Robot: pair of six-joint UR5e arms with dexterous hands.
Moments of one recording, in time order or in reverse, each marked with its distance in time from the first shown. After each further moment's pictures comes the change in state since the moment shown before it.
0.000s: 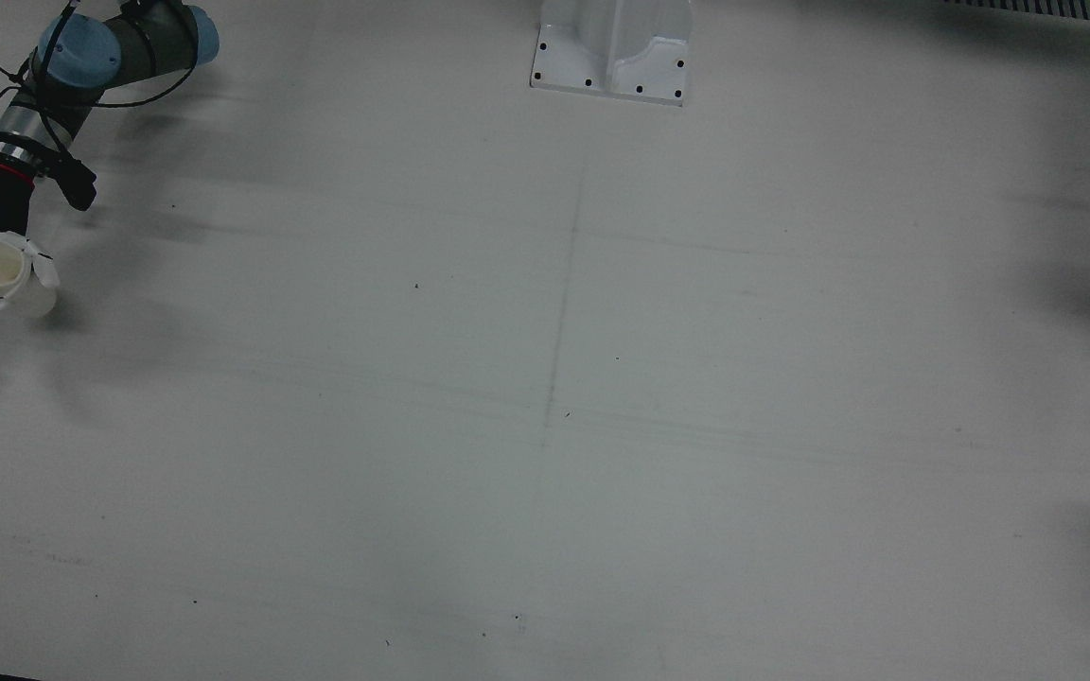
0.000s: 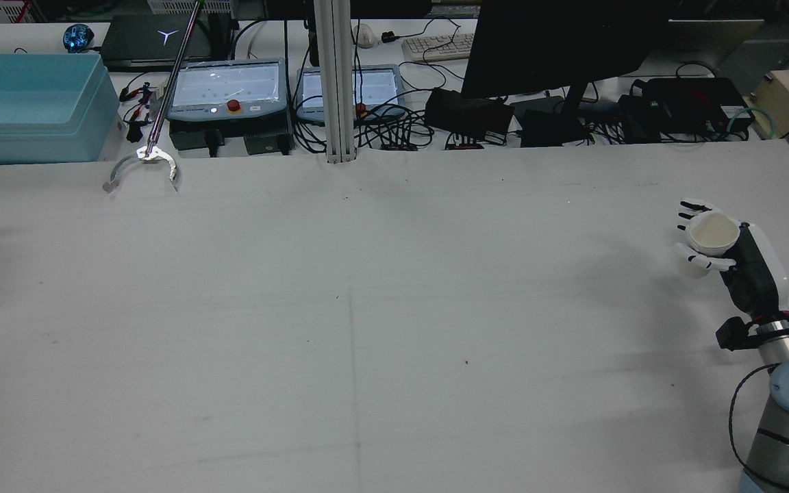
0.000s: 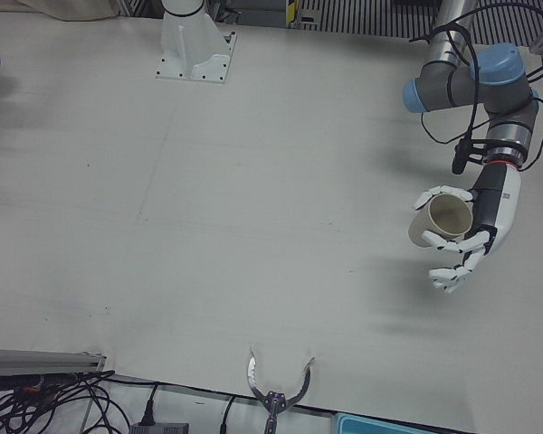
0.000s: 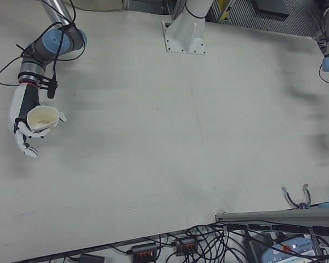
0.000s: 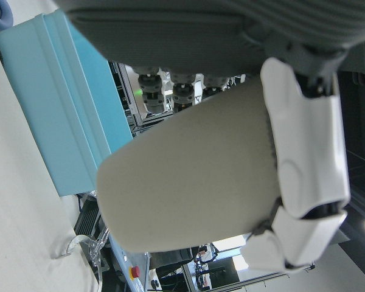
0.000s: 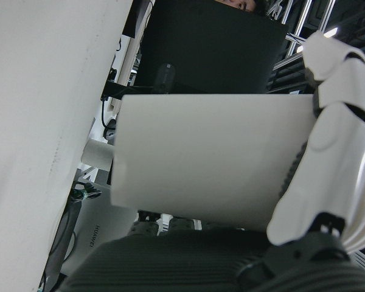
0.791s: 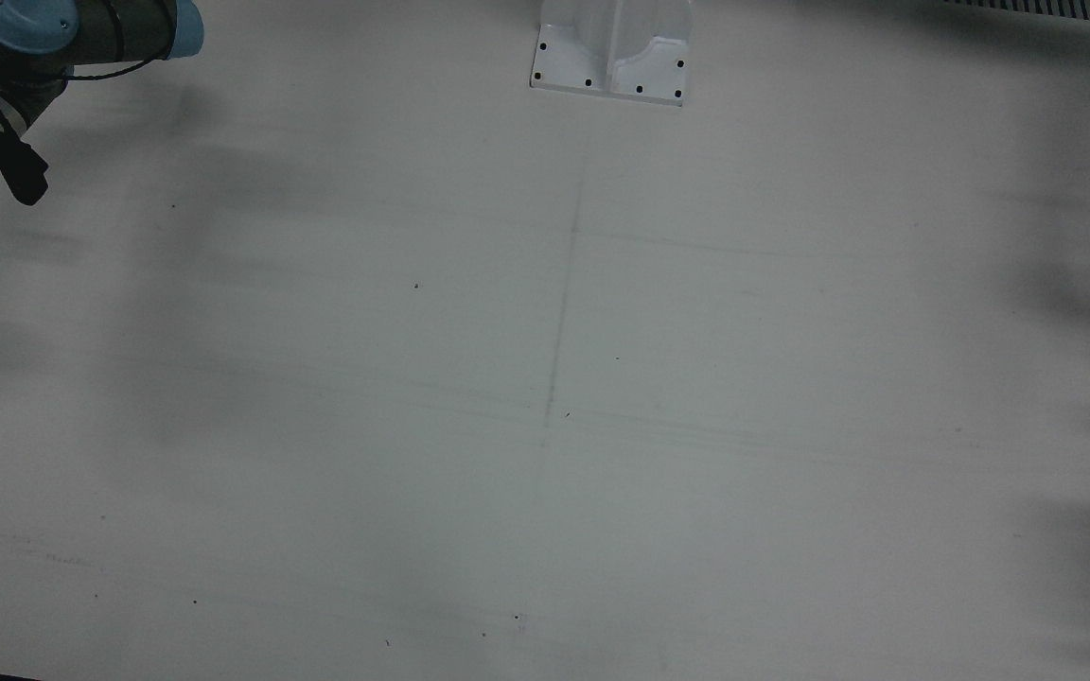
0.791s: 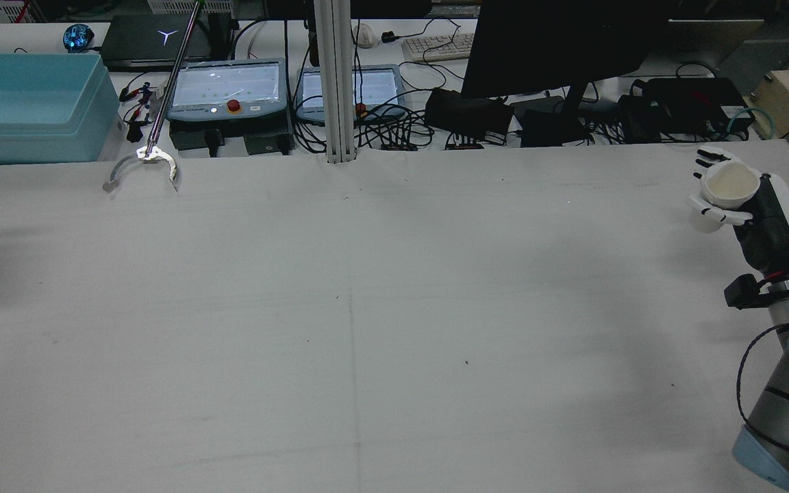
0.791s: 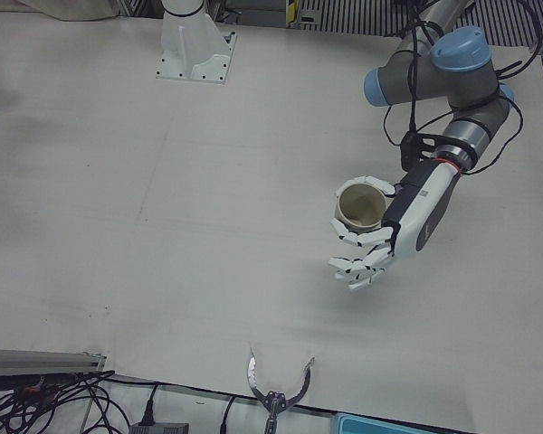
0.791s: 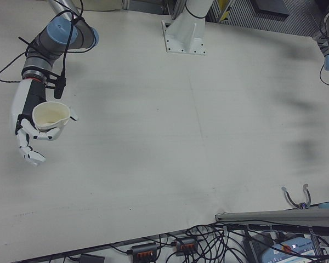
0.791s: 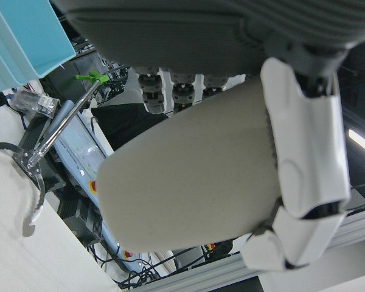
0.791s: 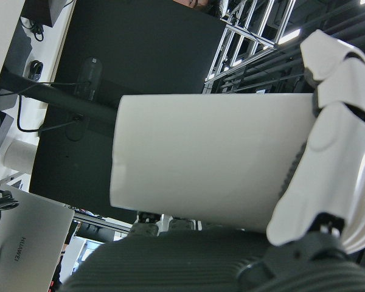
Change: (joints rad) left arm 0.024 -0.183 -0.121 0.177 0.180 0.105; right arm 0.128 0.063 0.152 -0.095 -0.079 -0.094
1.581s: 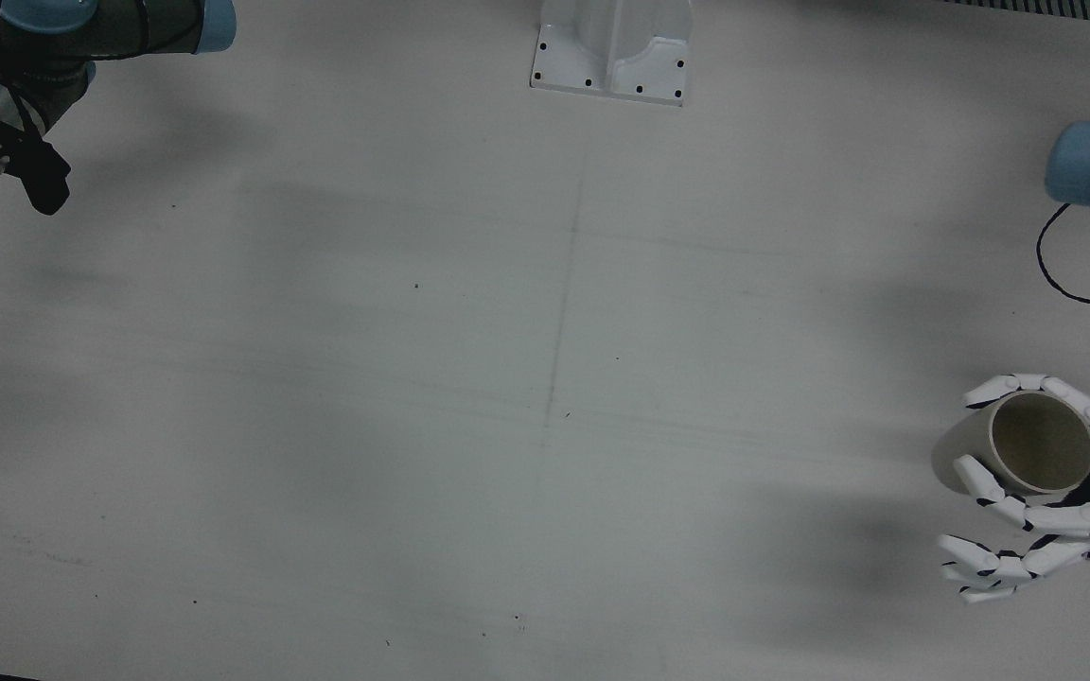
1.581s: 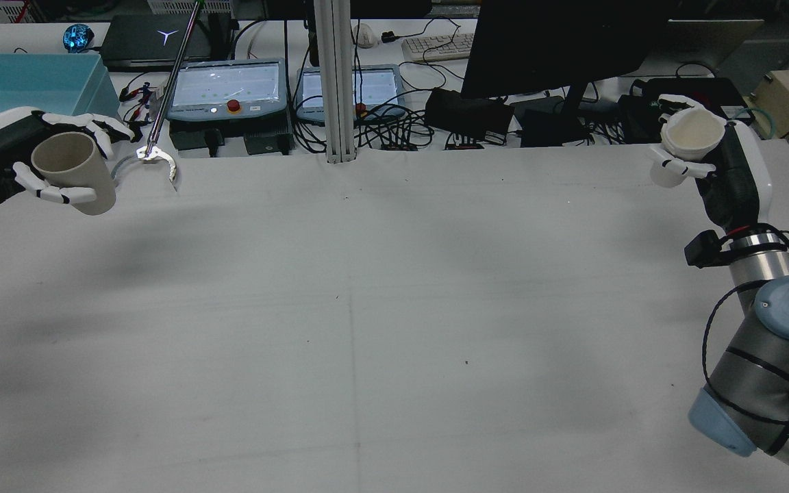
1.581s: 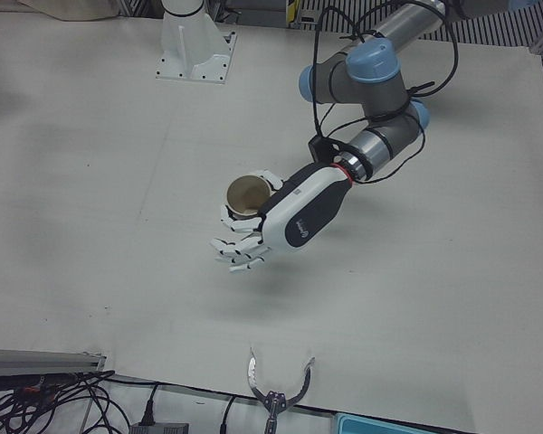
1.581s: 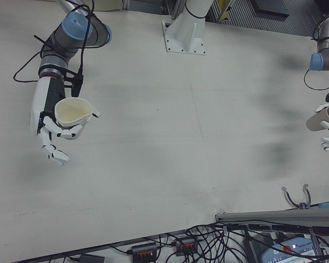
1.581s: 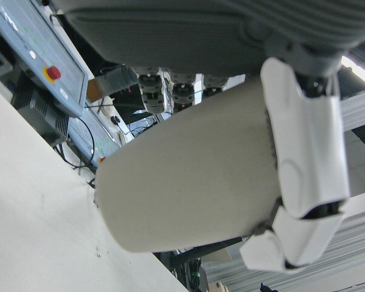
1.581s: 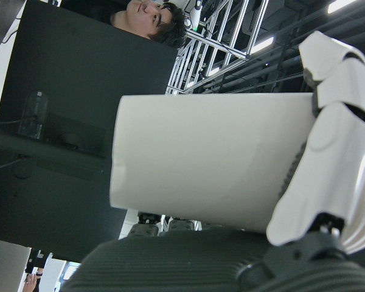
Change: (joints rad) left arm 0.212 -0.190 -0.012 0.109 -0.020 0.088; right arm -0.004 0.077 0.105 -0.089 0.000 -0.027
